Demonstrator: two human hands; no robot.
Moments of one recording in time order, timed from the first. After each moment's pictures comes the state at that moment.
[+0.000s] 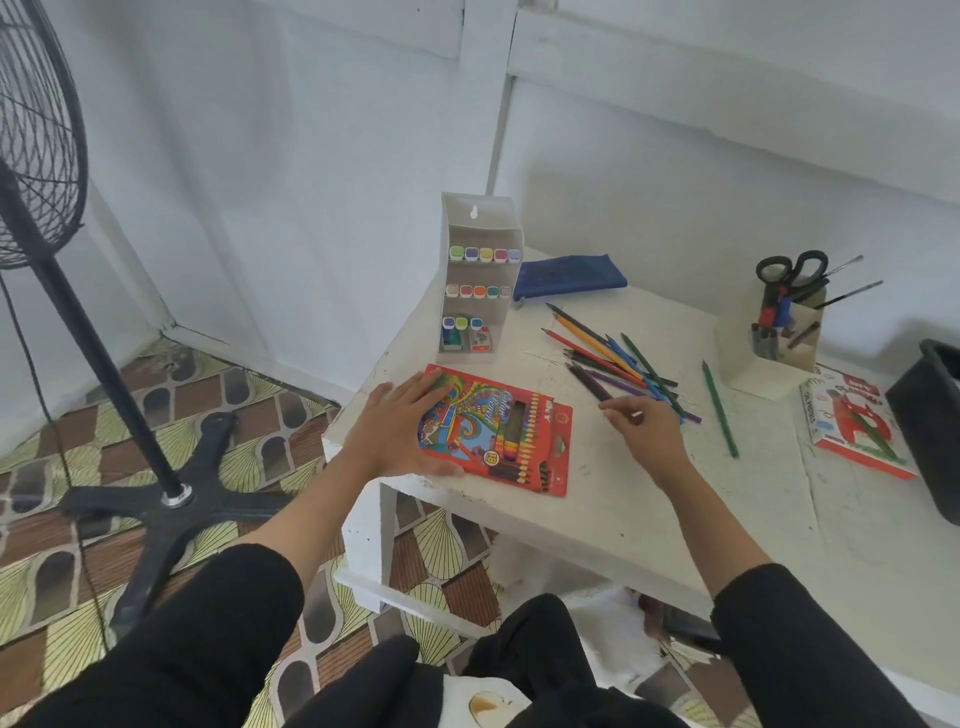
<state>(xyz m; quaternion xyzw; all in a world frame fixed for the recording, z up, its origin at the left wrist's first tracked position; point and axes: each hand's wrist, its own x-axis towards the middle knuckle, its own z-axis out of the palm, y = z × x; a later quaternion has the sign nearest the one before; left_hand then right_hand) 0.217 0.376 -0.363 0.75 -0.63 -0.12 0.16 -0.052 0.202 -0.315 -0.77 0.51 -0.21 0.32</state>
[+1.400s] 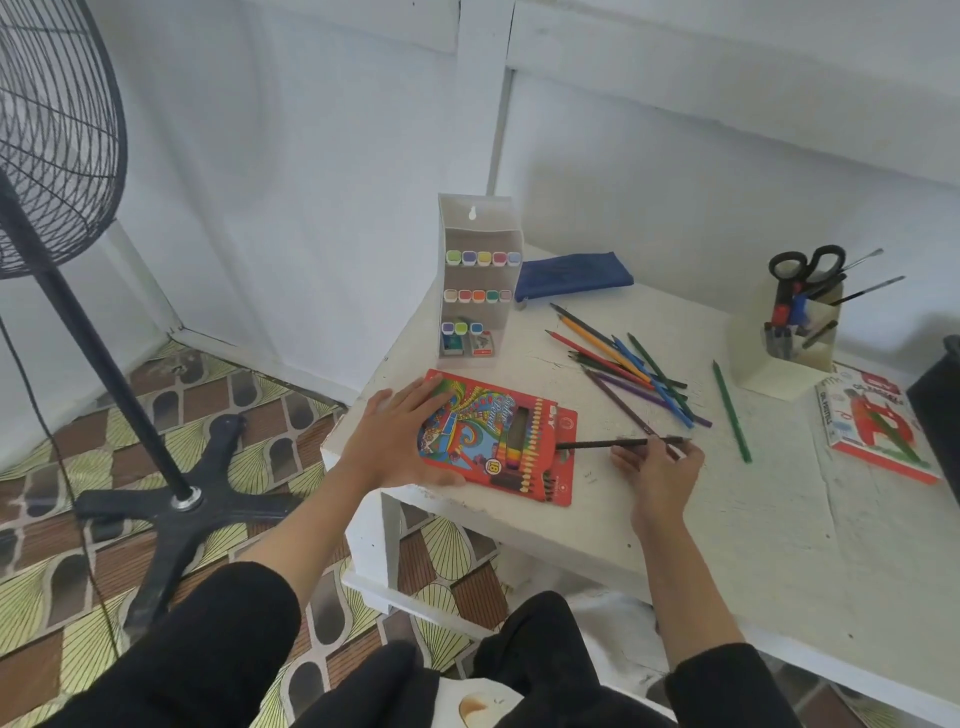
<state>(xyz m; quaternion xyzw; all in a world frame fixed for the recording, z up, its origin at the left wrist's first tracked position) 0.219 0.376 -0.366 0.76 -0.62 -0.11 0.17 -0.049 0.241 -0.333 -0.33 0.58 -0.51 0.55</state>
